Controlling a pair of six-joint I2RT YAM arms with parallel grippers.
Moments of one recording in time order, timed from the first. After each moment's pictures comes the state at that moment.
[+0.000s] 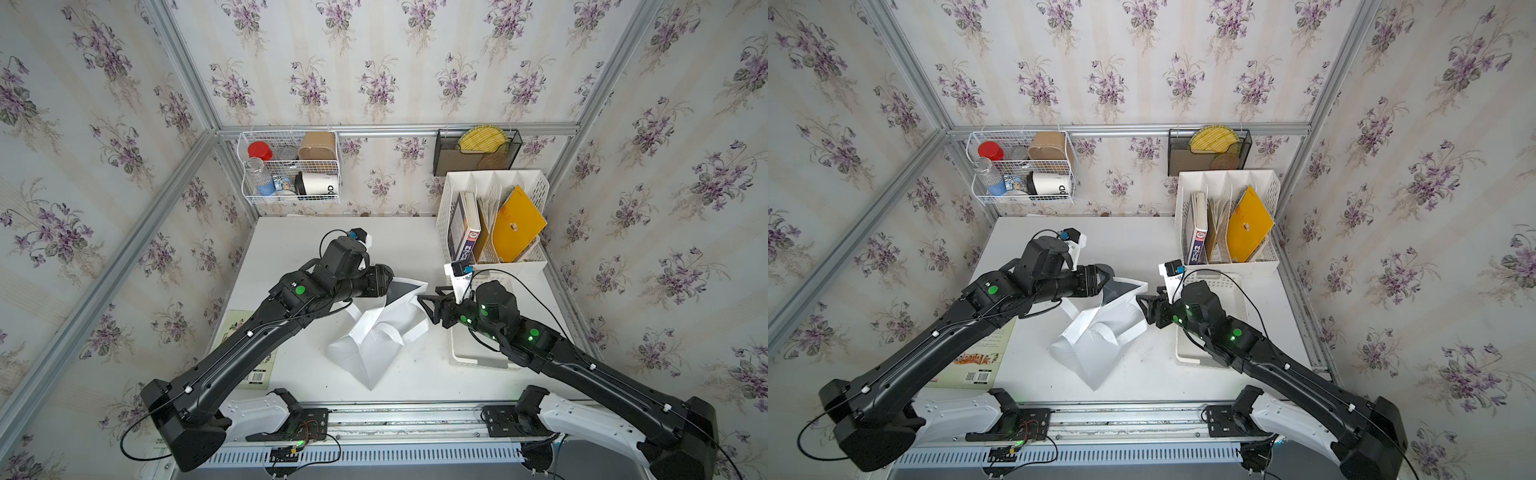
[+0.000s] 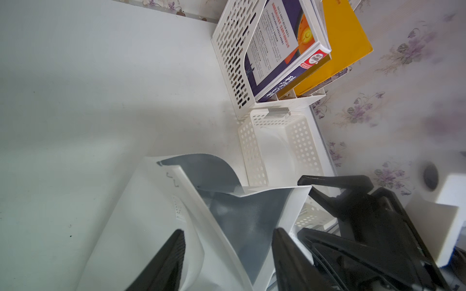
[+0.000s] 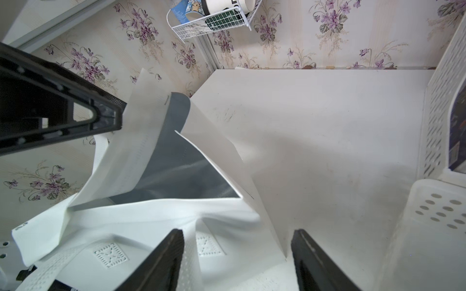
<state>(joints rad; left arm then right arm) -0.75 1.23 1.35 -0.82 0.05 -0.62 0.82 0.95 0.71 -0.14 -0.04 0.41</state>
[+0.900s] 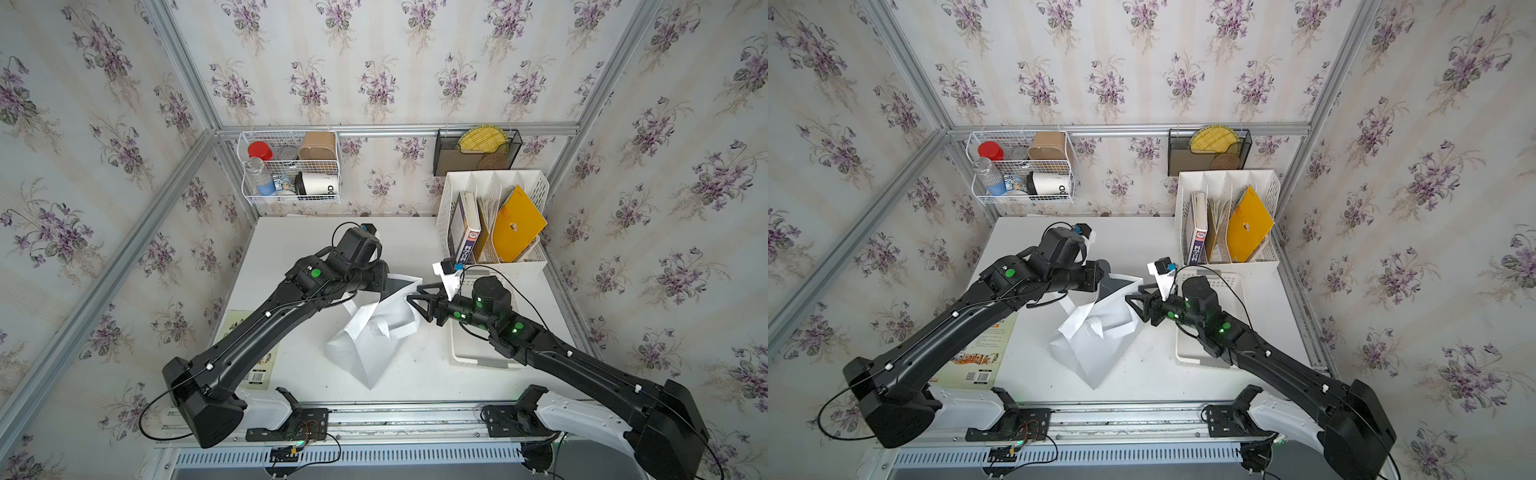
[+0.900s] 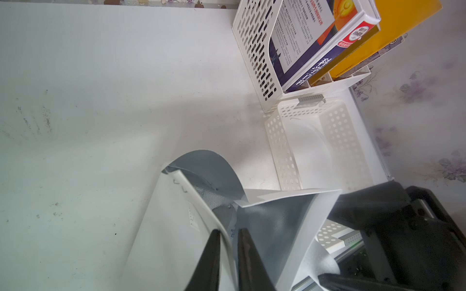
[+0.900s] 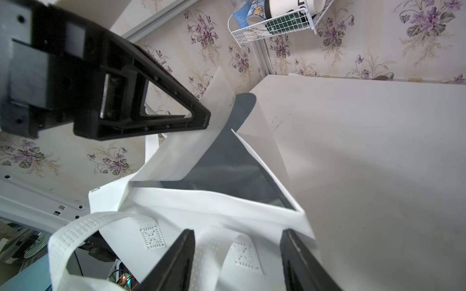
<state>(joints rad) -0.75 1.36 1.47 -0.93 -0.03 -0.51 0.73 1.05 0.65 0.16 -0.34 0.38</state>
